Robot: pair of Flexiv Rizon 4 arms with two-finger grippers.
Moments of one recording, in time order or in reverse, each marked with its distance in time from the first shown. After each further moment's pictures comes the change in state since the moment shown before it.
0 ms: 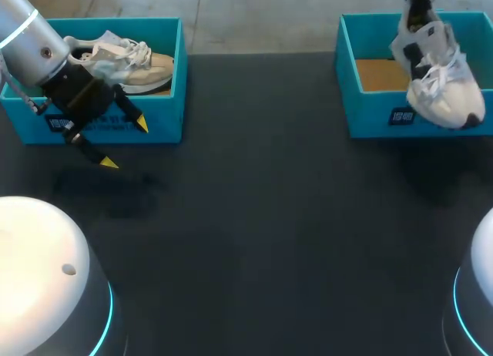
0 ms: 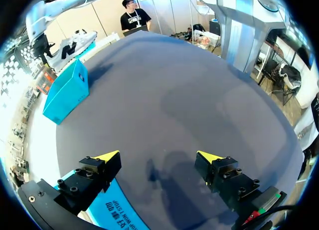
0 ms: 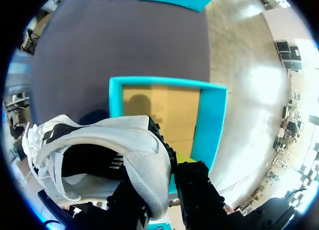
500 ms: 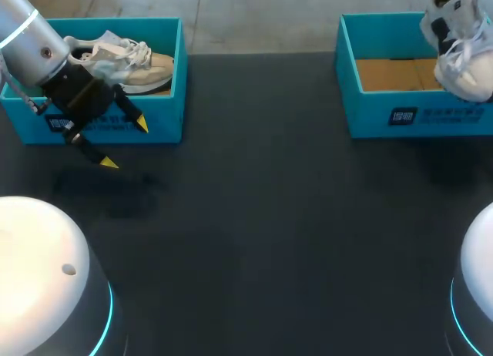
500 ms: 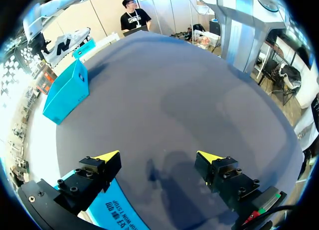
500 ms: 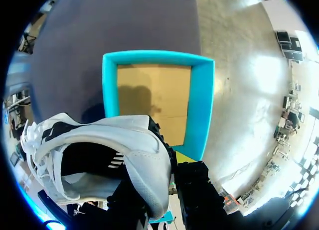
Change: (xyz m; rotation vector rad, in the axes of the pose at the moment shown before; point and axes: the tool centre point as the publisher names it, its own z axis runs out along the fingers) left arm 0.000 0.000 0.000 0.000 0.000 0.000; right arm -0.029 -0.062 -0.020 0.100 0.003 0.028
